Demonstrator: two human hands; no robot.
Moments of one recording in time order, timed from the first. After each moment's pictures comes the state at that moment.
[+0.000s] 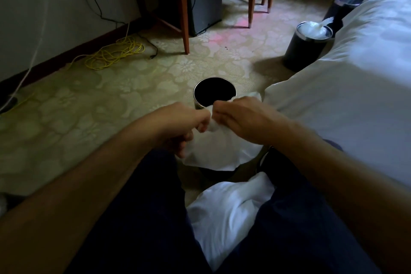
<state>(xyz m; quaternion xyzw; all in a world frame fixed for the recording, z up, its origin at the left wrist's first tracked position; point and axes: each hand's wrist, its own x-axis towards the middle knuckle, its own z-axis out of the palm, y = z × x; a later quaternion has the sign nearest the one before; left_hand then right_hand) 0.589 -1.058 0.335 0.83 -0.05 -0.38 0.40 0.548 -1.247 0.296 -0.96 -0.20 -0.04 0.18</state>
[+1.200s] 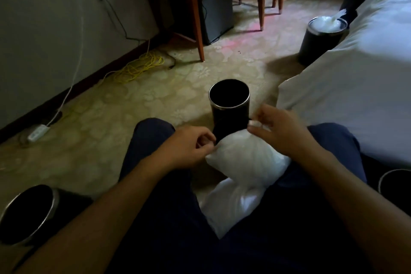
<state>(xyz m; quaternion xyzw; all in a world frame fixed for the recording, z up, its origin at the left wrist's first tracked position) 0.540 -1.011 0.285 0.90 -0.31 -0.21 0.24 0.466 -1.268 0.250 -0.93 0.02 -0.12 0.35</state>
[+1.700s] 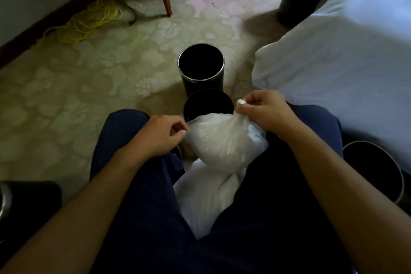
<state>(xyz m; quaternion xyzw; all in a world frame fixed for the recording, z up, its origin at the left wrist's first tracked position) 0.596 -1.040 0.223 0.90 -0.27 -0.26 0.21 0.501 -1.312 0.237 -0.83 0.22 0.04 0.52</state>
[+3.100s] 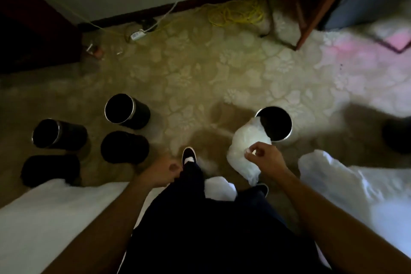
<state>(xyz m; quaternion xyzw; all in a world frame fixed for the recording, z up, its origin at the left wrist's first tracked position) 0.593 -0.997 0.527 0.79 0.29 -0.42 0.34 0.720 -1.308 0.476 -0.86 -0.02 0.36 0.38</state>
